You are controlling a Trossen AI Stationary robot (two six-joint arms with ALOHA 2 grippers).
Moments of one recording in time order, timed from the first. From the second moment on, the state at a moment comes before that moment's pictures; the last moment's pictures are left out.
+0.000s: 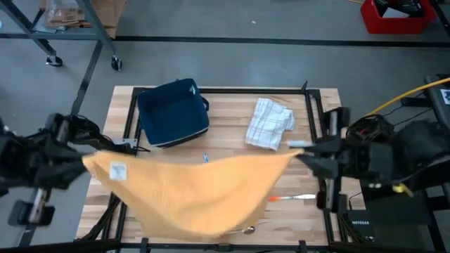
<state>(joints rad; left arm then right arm) -1.31 1.62 2.36 0.21 -1.33 0.80 0.83 1.67 2.35 -0.20 0.83 -0.55</state>
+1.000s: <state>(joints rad) -0.99 1.49 2.36 0.04 -1.53 1.04 0.50 1.64 2.36 -0.50 0.99 -0.52</state>
